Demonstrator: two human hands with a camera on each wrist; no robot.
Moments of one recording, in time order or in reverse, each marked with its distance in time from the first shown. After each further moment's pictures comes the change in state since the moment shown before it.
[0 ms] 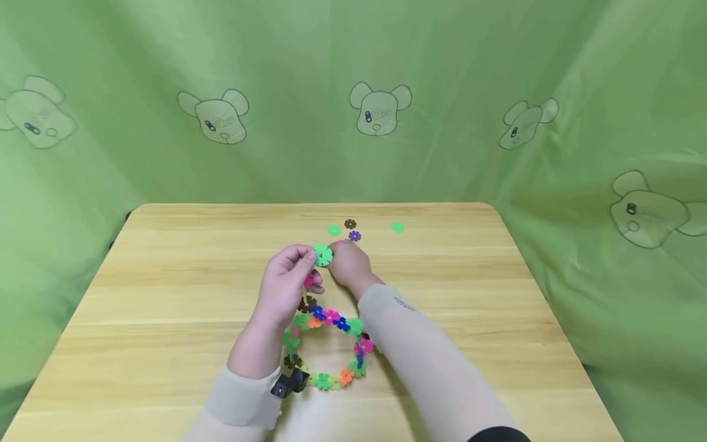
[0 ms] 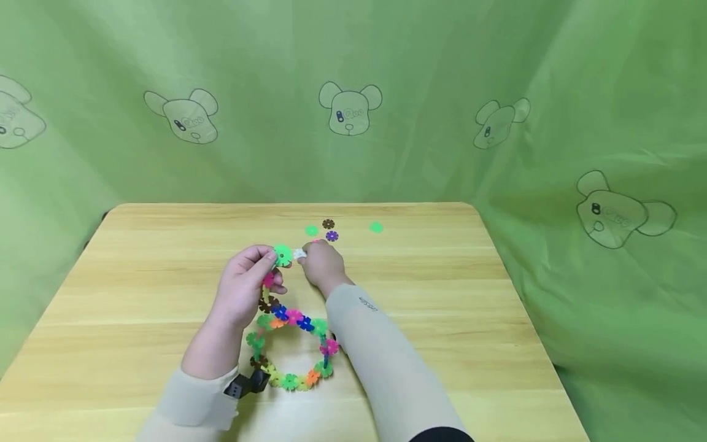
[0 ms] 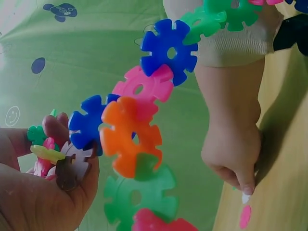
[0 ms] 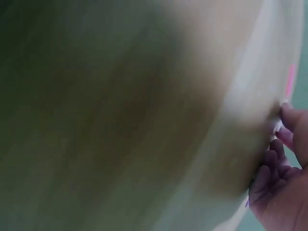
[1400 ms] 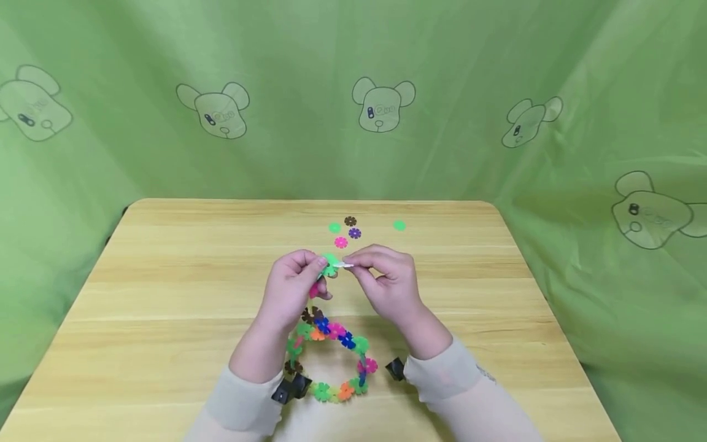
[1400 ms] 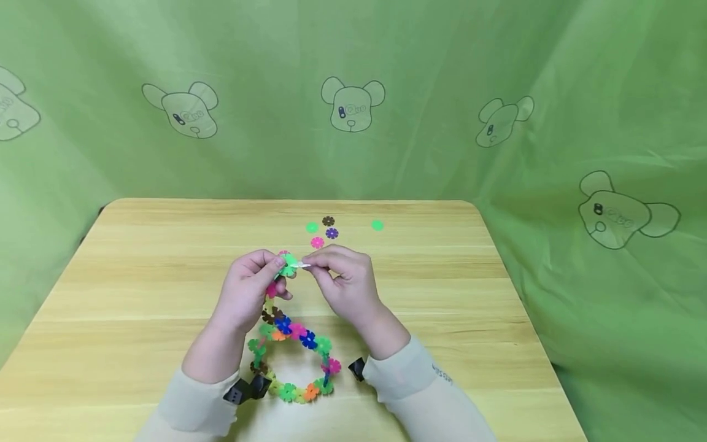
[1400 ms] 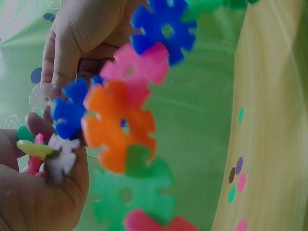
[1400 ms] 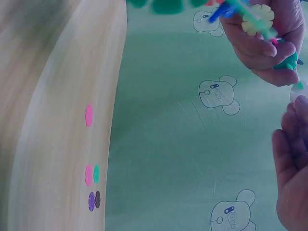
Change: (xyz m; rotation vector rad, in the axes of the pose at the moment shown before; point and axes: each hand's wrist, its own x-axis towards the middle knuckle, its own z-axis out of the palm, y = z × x) left_hand -0.007 0.002 0.003 -0.028 -0.062 0.004; right_hand -0.129 -0.024 -0.095 0.685 0.611 -0.840
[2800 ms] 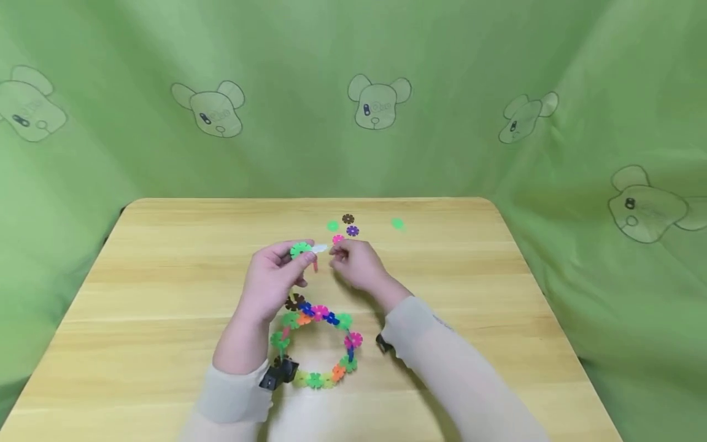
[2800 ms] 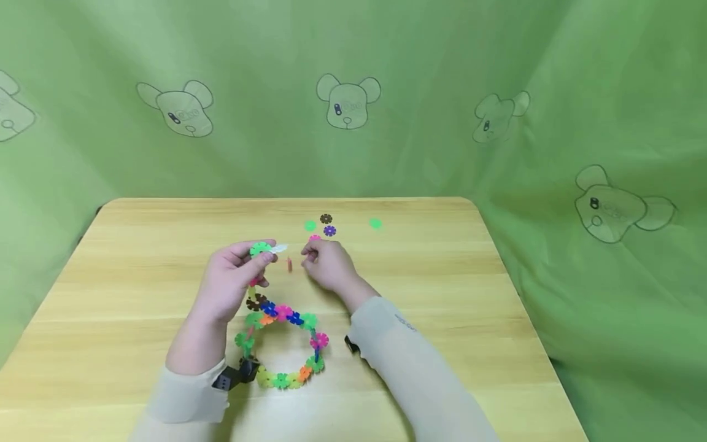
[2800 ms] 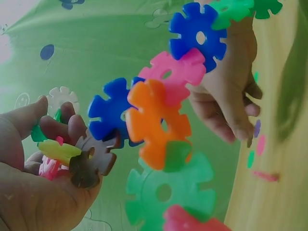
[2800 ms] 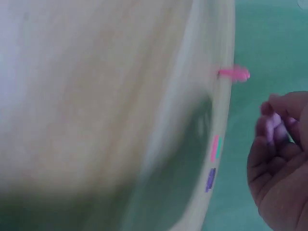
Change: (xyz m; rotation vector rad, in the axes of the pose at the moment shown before) left_hand 0.004 0.006 -0.023 0.187 0.029 0.024; right_hand -0.020 0.105 0.038 -0.292 -0.451 0.804
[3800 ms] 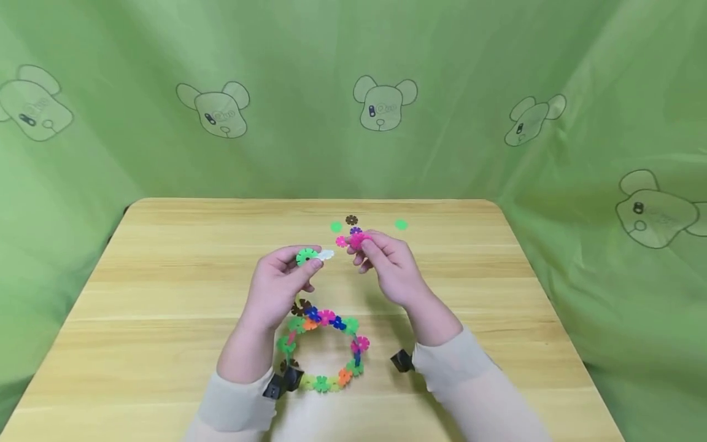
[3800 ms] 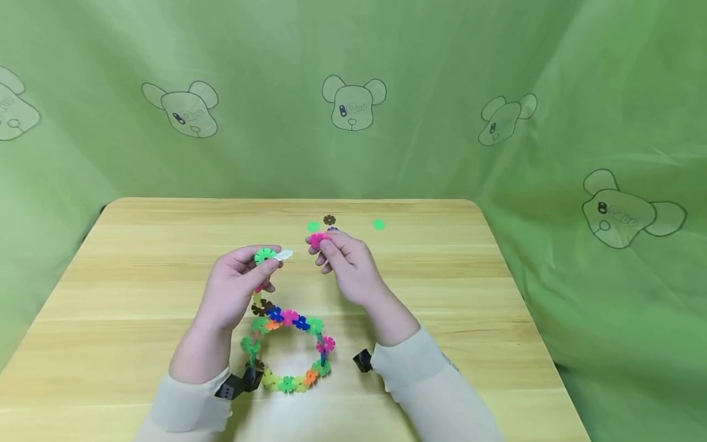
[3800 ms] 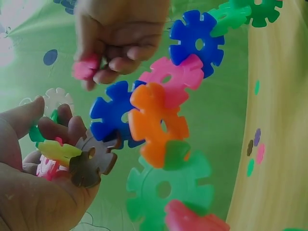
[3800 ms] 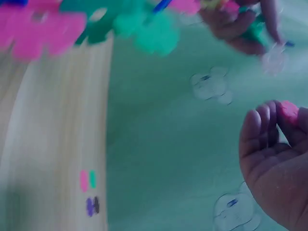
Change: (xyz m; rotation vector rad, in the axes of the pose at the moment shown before) left_hand -0.004 0.001 0.002 -0.029 -0.002 0.036; right_hand -0.069 -0.068 -0.064 0.515 0.202 -0.347
